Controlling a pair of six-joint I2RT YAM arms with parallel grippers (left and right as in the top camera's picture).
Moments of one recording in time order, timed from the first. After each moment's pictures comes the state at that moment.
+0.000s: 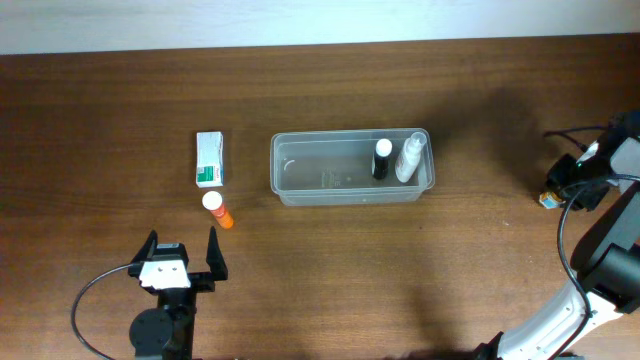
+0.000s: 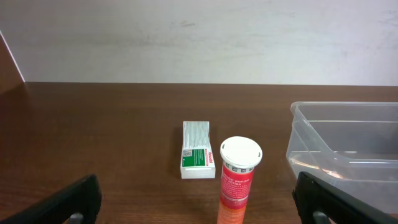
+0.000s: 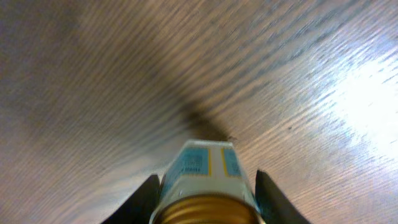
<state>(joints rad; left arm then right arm) 0.01 0.01 0.03 -0.11 -0.01 -0.02 -0.60 2.08 1.56 -1.00 -0.14 0.19</state>
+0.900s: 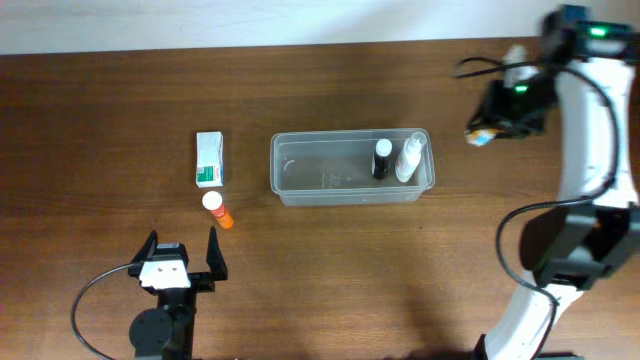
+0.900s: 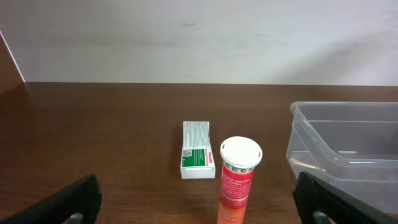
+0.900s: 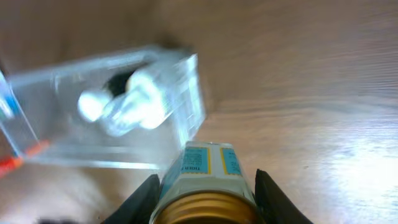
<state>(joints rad) 0.01 0.01 0.03 -0.11 -0.01 -0.02 -0.13 2.08 2.19 -1.63 -0.32 0.05</state>
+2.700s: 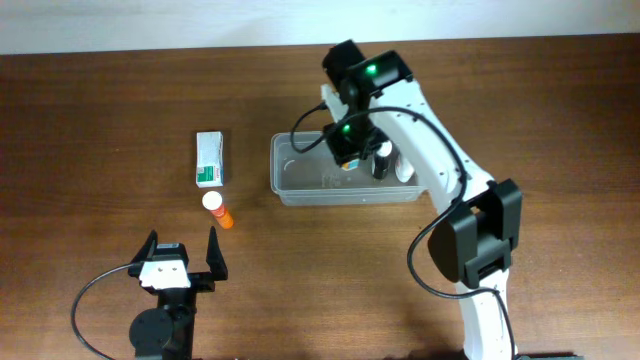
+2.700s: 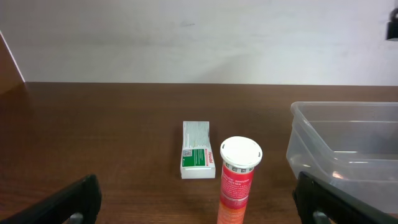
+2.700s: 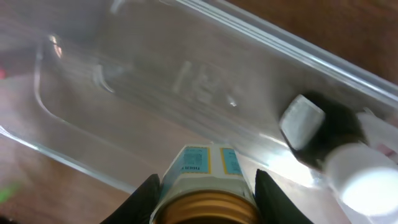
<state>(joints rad) 0.01 0.01 0.03 -0.11 -0.01 -0.02 0.46 2.23 2.18 -1.42 -0.13 0.04</state>
